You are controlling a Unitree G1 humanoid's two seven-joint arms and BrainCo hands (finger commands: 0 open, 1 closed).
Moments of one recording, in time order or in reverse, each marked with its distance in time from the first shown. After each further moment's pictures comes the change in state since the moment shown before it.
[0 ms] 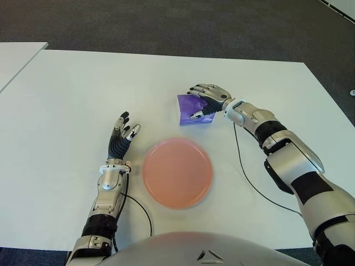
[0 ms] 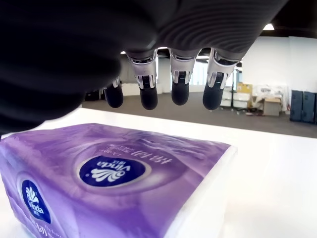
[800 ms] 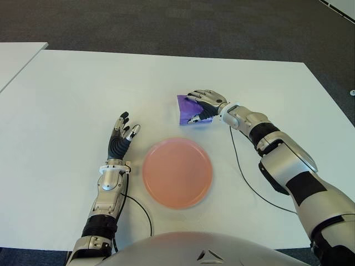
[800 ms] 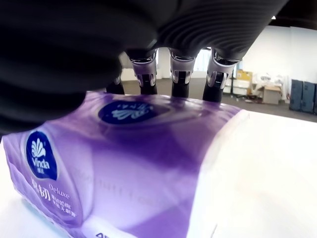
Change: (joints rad) left arm 0.003 -0.004 0.002 -0.002 0.001 0.000 0.001; right arm -0.001 0.052 0.049 0.051 -0.002 0.037 0.010
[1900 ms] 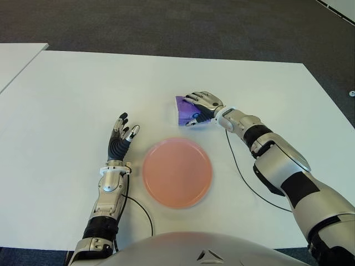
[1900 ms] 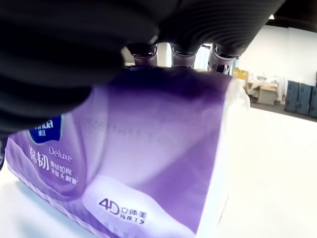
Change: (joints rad) left arm 0.014 -0.014 0.002 -0.011 0.001 0.000 0.021; right arm 0.013 0.041 0.082 0.050 -0.009 0.071 -0.057
